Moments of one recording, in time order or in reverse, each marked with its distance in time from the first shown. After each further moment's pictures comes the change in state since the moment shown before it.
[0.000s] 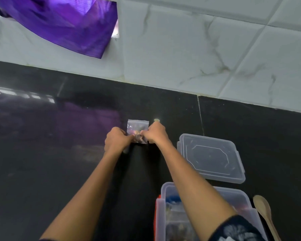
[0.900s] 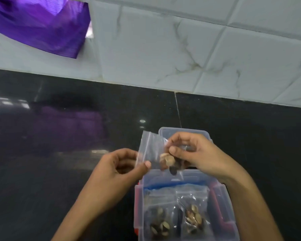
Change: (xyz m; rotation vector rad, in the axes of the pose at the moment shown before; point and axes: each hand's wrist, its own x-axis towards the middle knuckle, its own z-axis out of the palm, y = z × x) left_hand -0.185 0.030 -0.046 -0.477 -0.482 0.299; right_hand -0.183 0.063 -0.140 0.347 -0.249 -0.300
